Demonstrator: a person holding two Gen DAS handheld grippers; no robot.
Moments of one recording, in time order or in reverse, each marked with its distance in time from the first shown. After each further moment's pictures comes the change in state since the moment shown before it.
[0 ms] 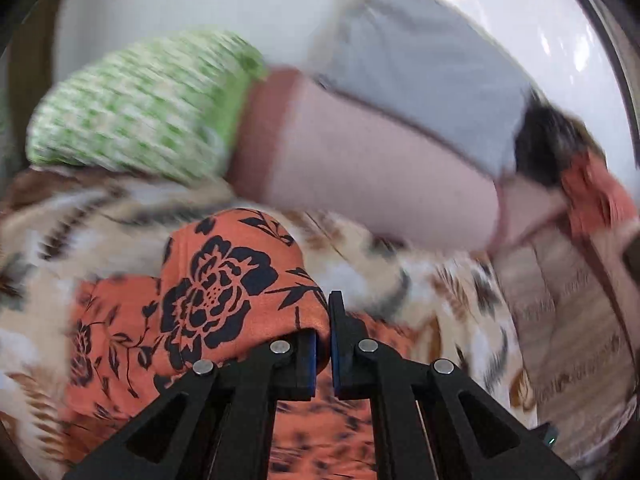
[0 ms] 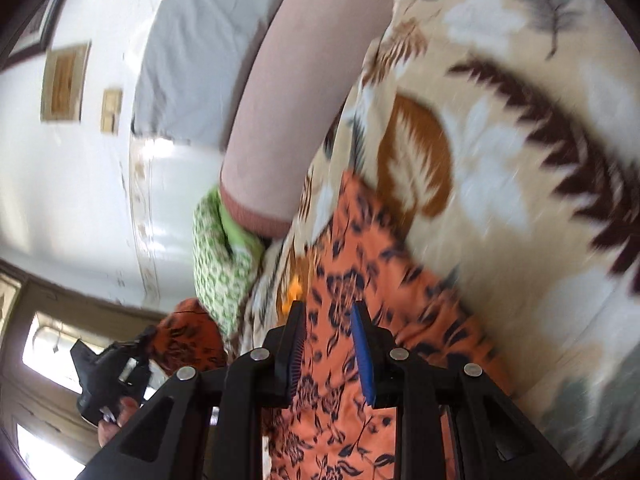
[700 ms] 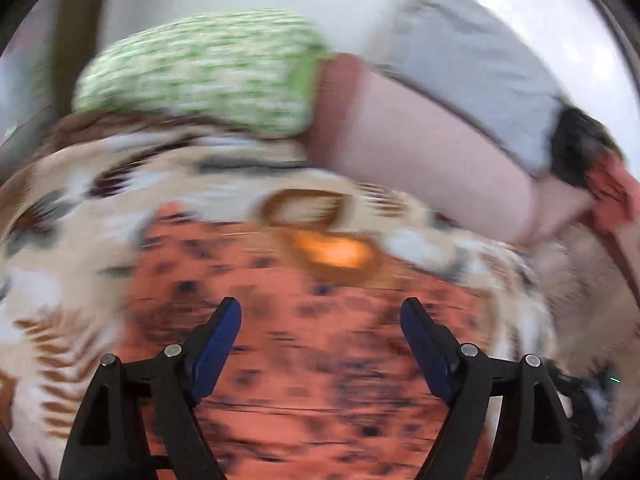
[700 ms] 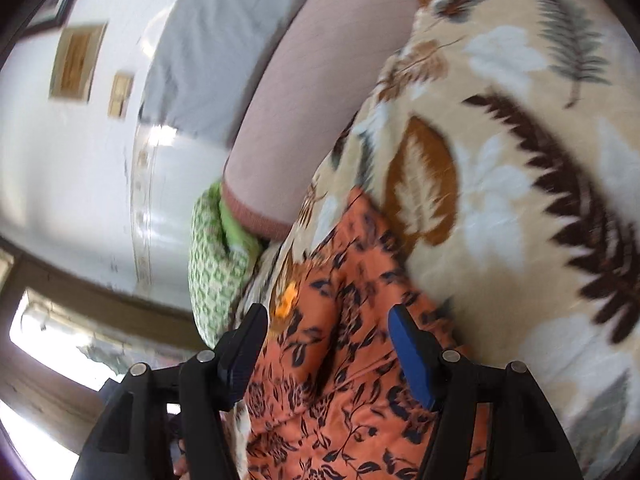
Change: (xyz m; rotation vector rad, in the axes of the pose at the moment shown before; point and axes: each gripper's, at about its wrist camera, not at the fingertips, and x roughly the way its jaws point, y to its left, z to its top) left arm -0.033 0.123 -0.071 -0.104 -0.057 0.133; right arm 0.010 0.021 0.000 -0.129 0.031 -0.023
